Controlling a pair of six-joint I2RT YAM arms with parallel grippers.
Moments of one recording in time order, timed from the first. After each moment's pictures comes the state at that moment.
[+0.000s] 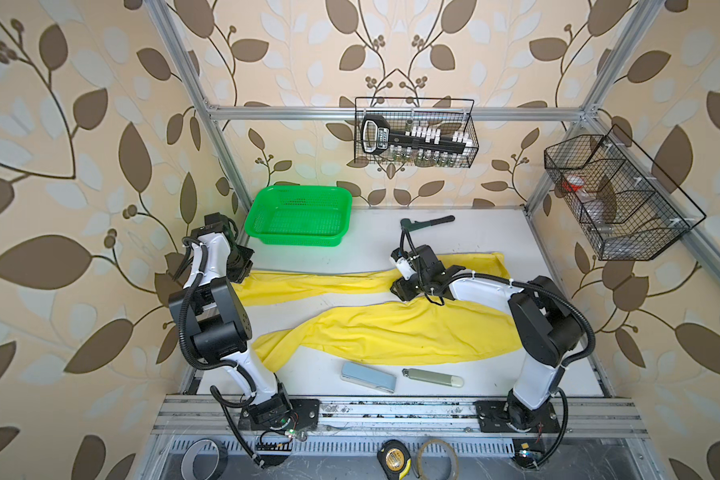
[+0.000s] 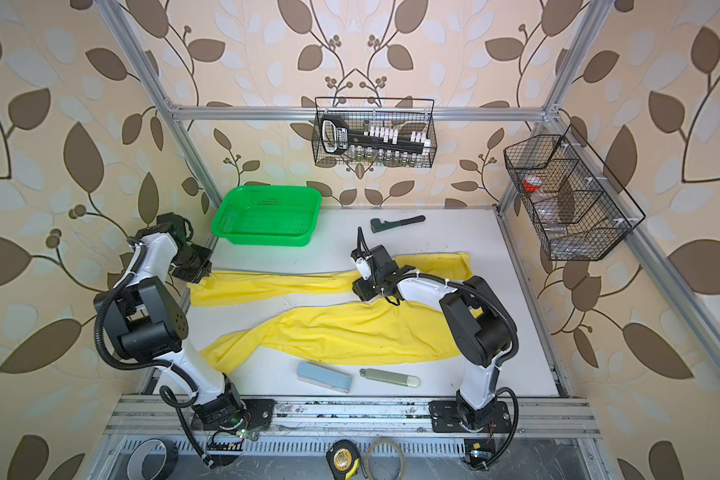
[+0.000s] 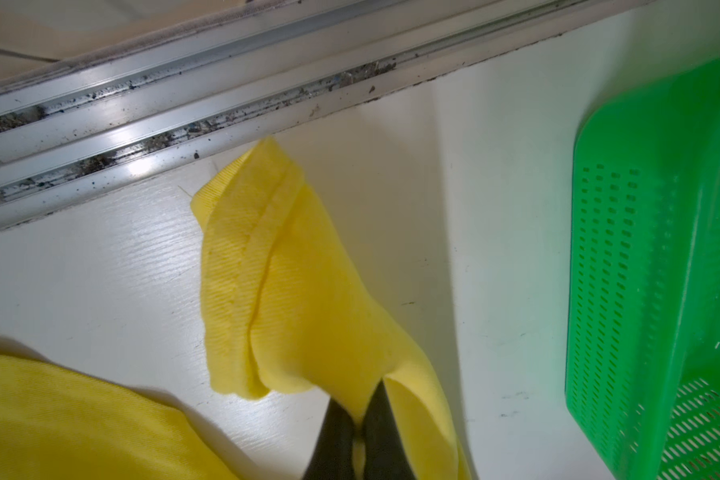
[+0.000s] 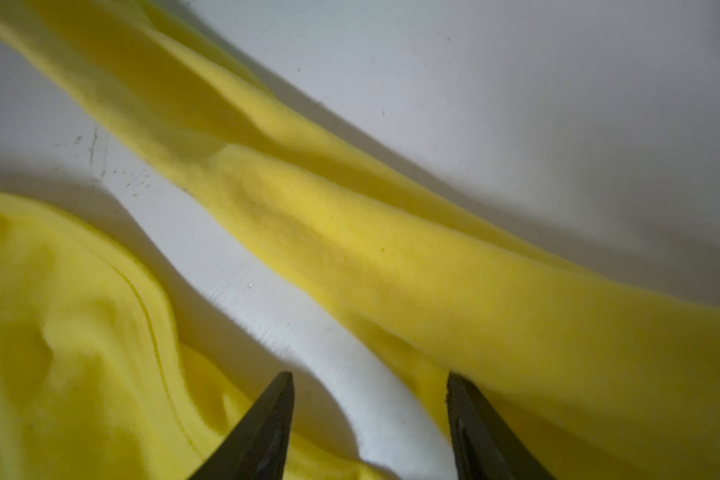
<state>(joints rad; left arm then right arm) 0.45 1.79 1.52 -1.02 0.05 -0.88 0.58 1.87 1.15 -0.18 -0.12 0.00</state>
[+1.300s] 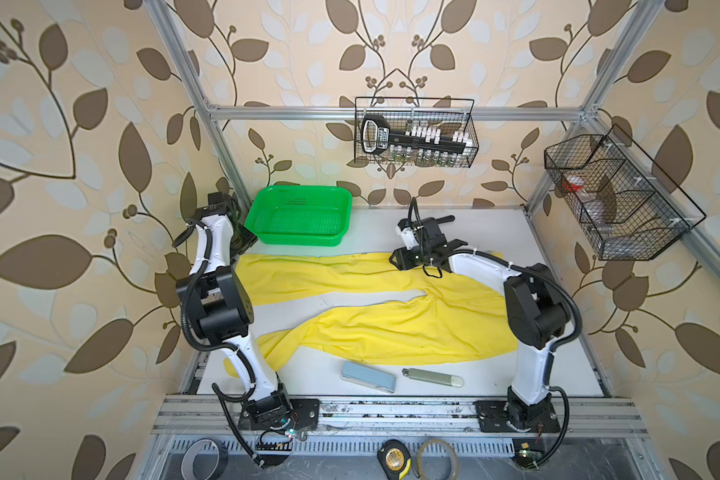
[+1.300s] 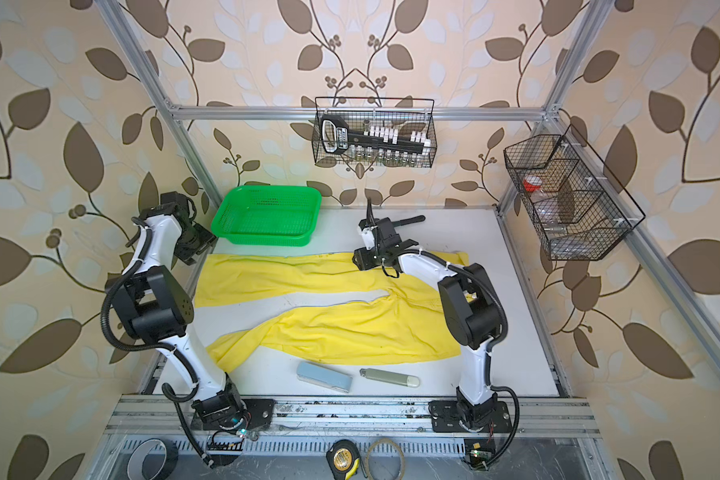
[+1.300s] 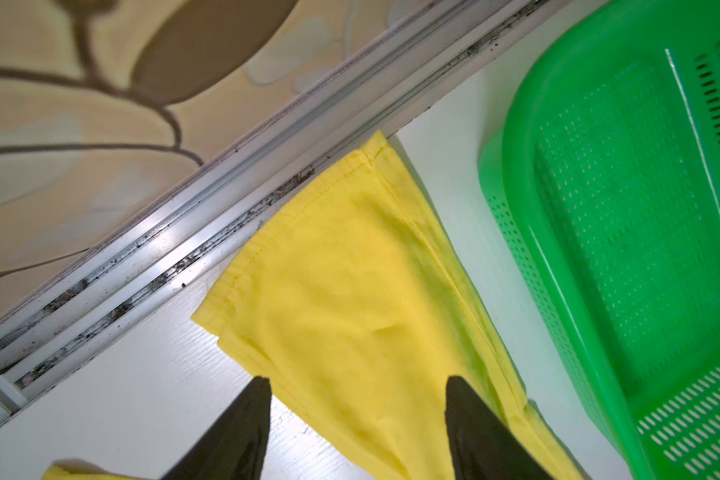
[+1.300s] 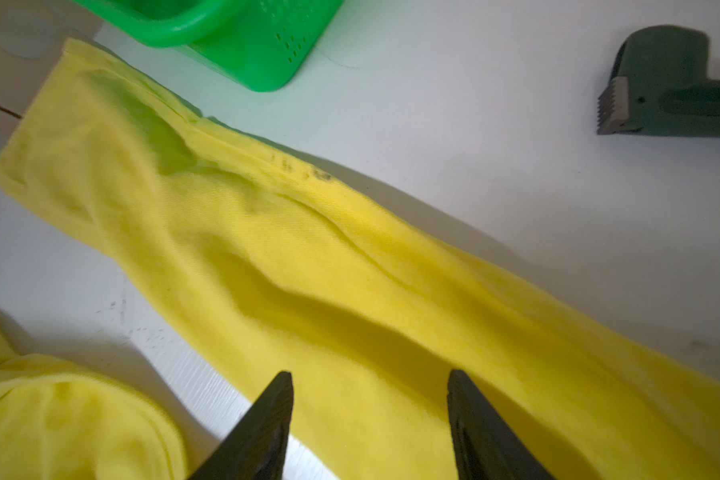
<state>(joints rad) 0.39 1.86 1.73 -1.06 -0.03 -0.63 0.46 1.89 1.36 -0.28 -0.21 0.13</state>
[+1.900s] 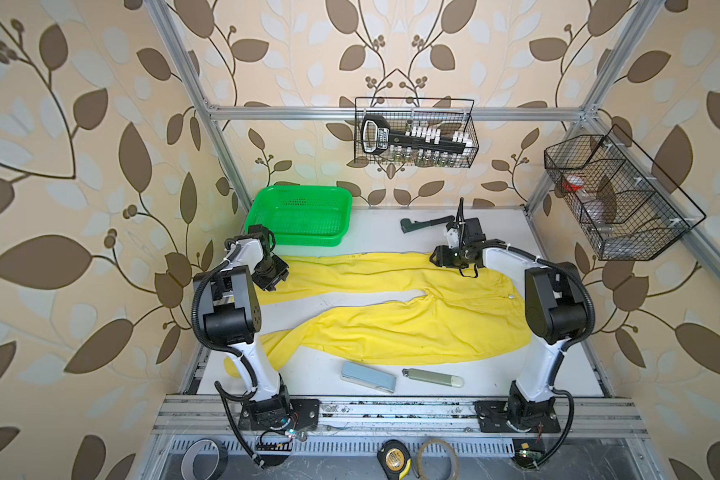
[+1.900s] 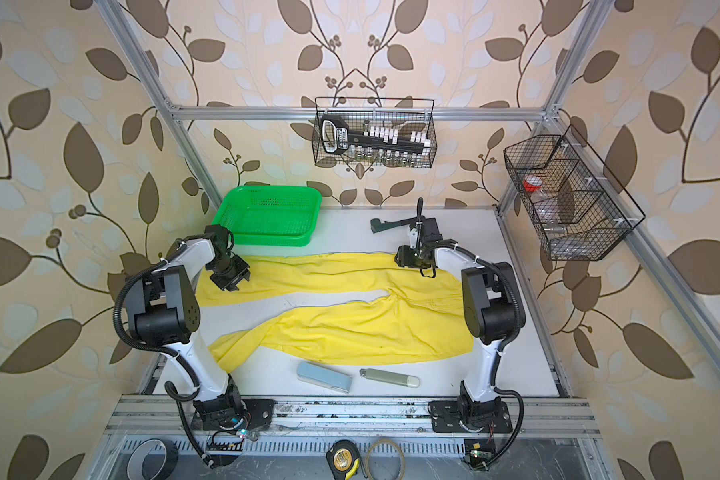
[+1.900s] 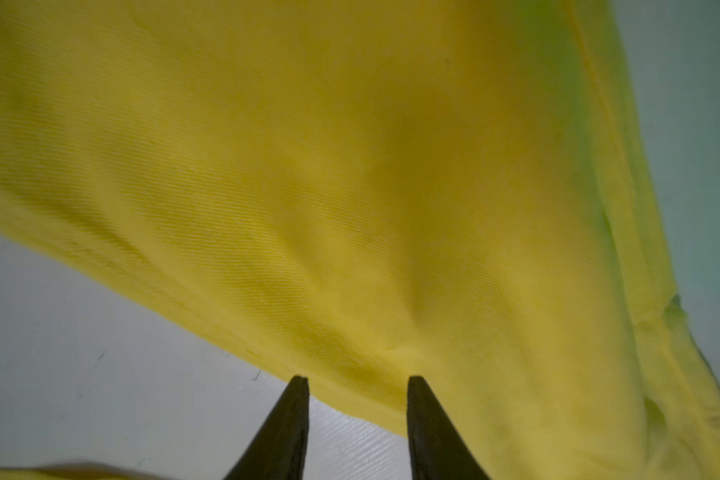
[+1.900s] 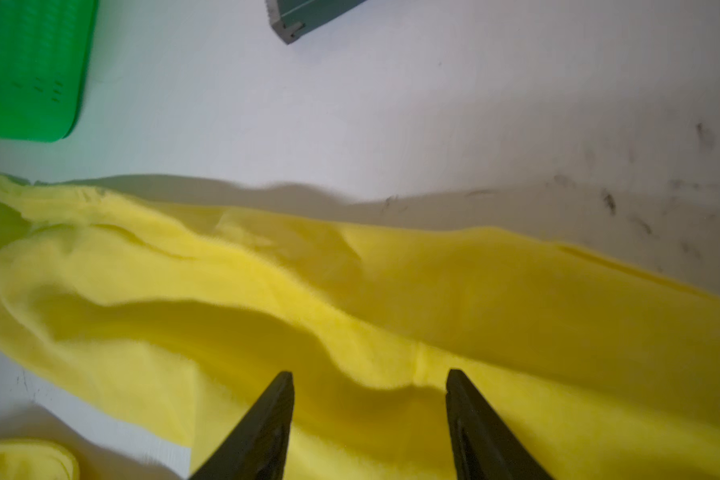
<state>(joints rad) 0.25 1.88 1.33 -0.86 0.07 -0.69 0.17 1.97 1.35 -0.36 -0.23 0.24</state>
